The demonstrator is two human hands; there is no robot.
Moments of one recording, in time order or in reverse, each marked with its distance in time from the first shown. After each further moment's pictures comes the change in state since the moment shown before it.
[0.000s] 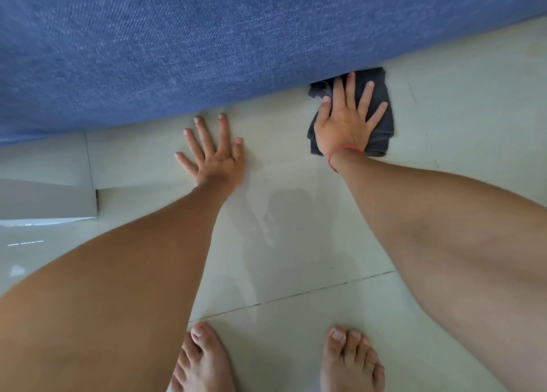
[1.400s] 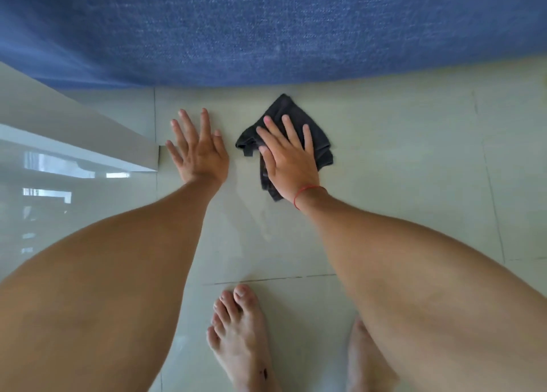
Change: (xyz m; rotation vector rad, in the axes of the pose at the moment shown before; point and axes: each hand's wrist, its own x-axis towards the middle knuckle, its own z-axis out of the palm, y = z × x) left_hand -0.015 -0.128 -0.027 -0.105 0.190 -0.129; right_hand -0.145 -0.102 0.053 0.022 -0.242 -0.682
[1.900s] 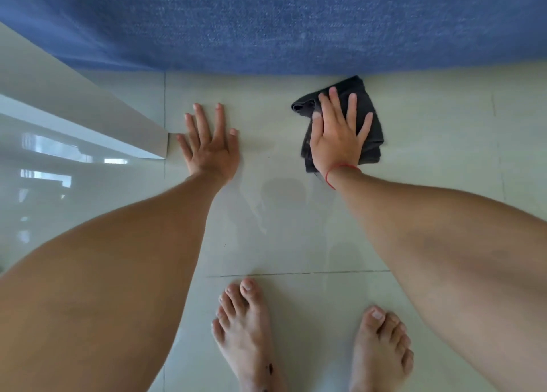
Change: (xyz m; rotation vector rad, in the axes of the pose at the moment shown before) left_hand 0.002 -0.014 0.006 0.047 -0.123 0.045; right_hand 0.022 0.039 -0.019 -0.023 0.131 0.372
